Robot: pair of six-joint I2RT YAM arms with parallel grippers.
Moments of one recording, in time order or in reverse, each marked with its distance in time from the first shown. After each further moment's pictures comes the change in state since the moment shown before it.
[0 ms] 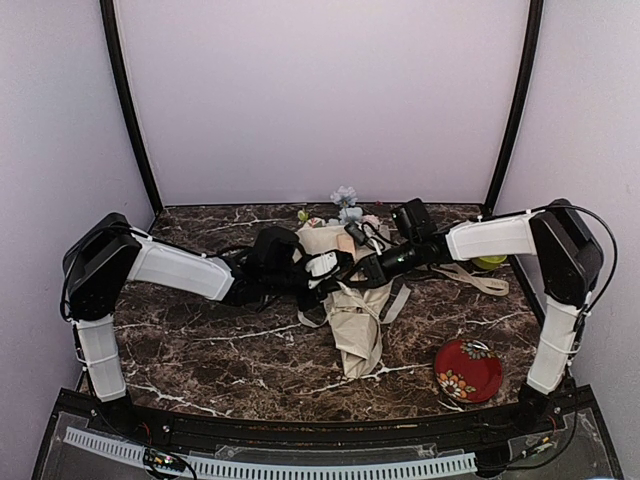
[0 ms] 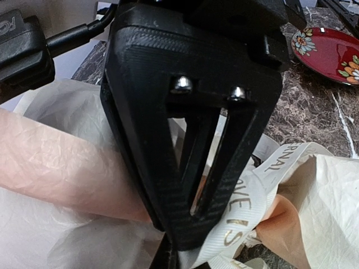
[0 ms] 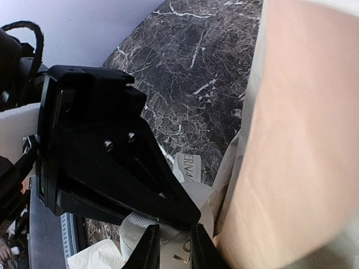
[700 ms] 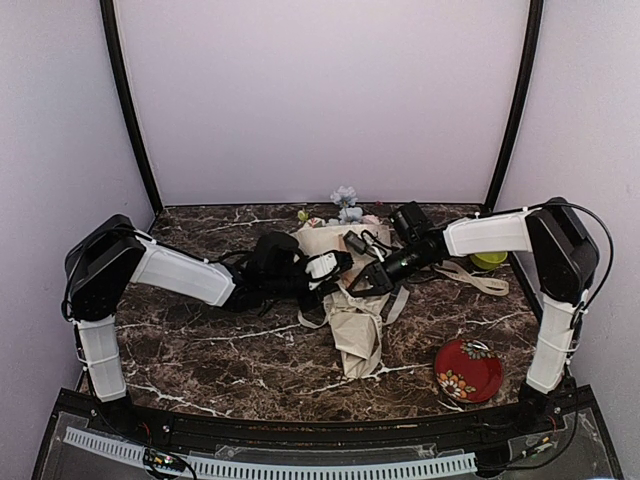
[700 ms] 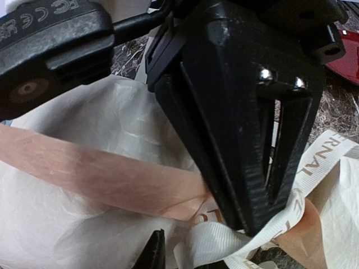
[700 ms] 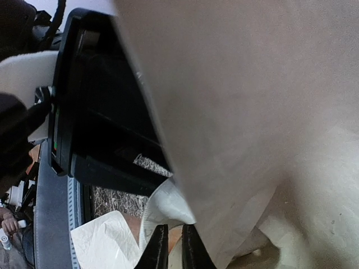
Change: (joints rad) left arm -0.012 0.010 -0.029 0.071 -0.097 -0.029; right arm -0.009 0.036 0.056 -0.190 -0.090 -0.176
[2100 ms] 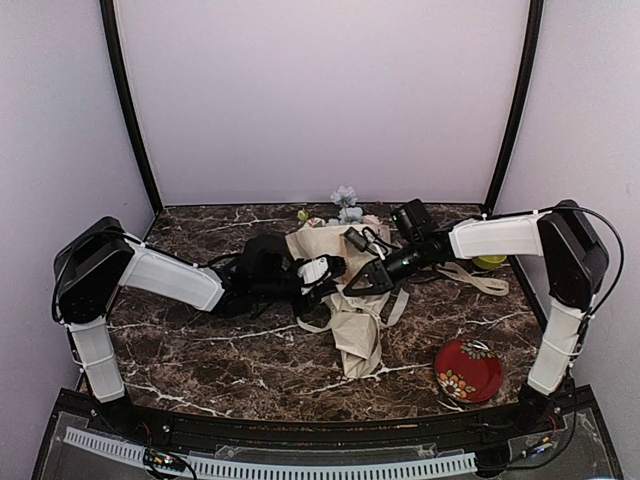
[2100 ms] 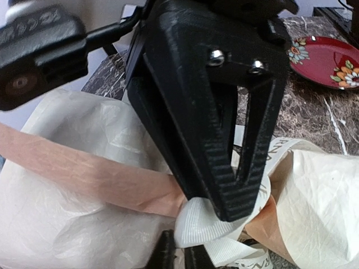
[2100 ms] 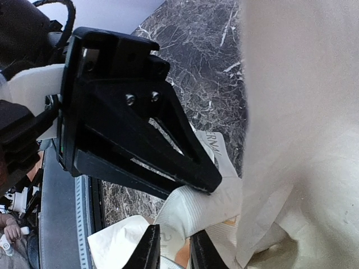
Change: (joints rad) left arm 0.004 -0.064 -0.100 0.090 0.093 0.037; right arm 0.022 -0.062 -0.045 0.037 0.011 0.076
